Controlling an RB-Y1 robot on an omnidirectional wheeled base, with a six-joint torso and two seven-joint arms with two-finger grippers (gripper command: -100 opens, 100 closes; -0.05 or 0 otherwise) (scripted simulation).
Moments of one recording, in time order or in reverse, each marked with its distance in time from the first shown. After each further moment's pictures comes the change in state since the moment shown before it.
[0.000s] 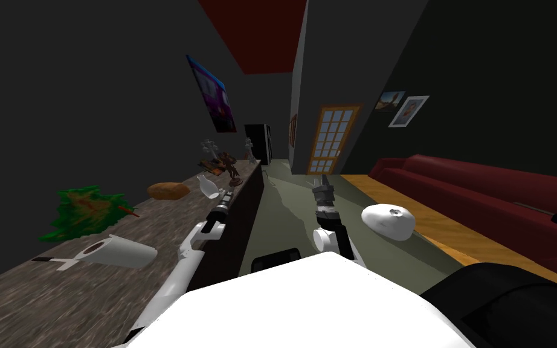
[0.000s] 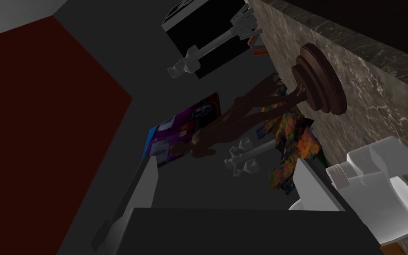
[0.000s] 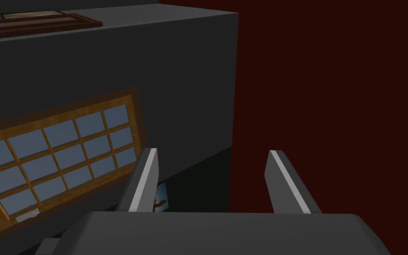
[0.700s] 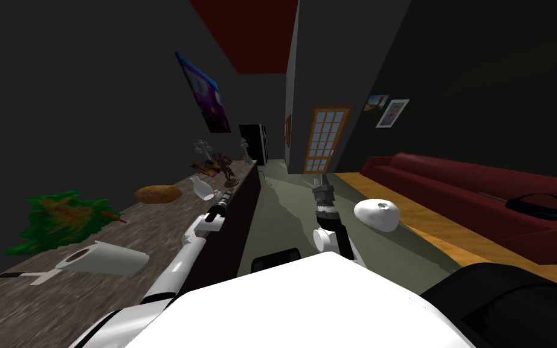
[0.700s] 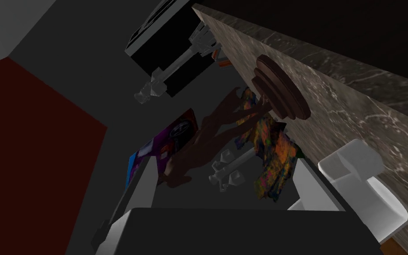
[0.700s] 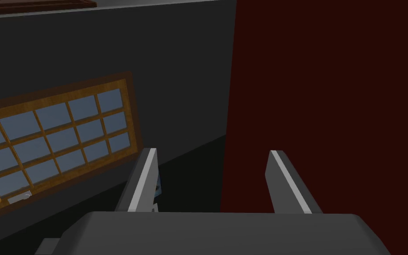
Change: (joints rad) left arm -0.157 0.050 -0.009 0.213 -0.015 0.133 -0.040; right arm 0.000 0.000 0.000 0.000 0.000 0.000 0.000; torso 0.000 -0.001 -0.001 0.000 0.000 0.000
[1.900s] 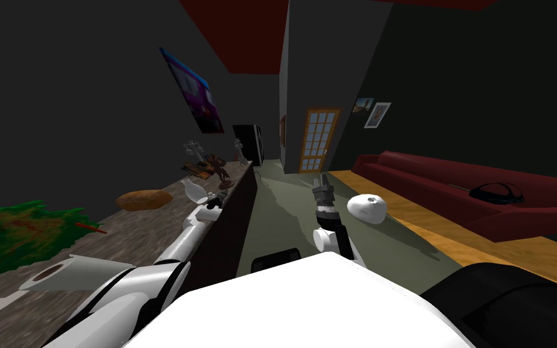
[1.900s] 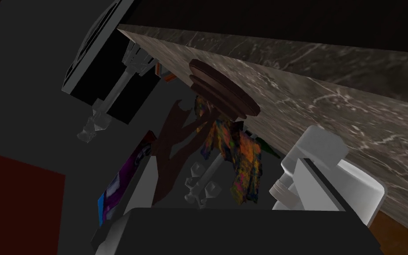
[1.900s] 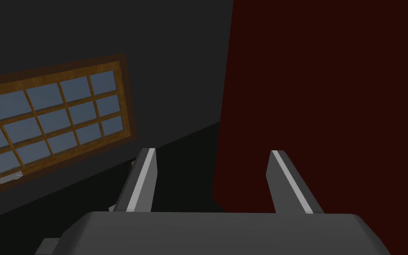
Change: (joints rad) left arm -0.243 0.072 -0.016 0.347 -0.009 0.199 -0.080; right arm 0.000 0.000 0.000 0.000 0.000 0.000 0.000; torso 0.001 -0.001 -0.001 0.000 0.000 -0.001
